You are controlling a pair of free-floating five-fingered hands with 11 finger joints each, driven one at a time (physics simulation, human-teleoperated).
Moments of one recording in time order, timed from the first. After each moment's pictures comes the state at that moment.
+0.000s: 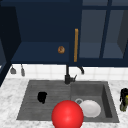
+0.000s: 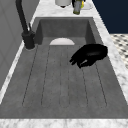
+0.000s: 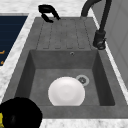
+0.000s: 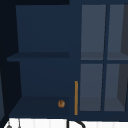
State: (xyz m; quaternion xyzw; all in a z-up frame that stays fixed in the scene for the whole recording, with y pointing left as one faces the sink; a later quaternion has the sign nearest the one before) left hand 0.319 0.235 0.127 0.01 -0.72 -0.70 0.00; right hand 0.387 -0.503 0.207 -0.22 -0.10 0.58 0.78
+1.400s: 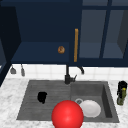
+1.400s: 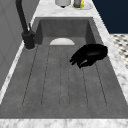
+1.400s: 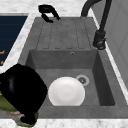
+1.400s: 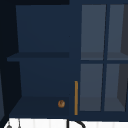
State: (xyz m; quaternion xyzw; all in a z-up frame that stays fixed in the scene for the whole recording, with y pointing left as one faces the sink) left hand 0.319 0.235 0.127 0.01 -0.72 -0.70 0.00; right hand 0.397 -0.468 0.280 -0.25 -0.13 0.55 0.79
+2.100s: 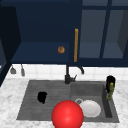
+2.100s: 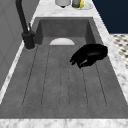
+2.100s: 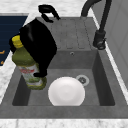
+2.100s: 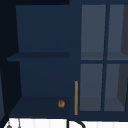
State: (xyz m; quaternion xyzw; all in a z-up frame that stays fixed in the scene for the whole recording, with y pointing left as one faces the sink) left hand 0.319 0.235 0.127 0.01 -0.72 -0.70 0.00; right hand 0.417 -0.362 0.320 -0.26 -0.14 0.55 0.79
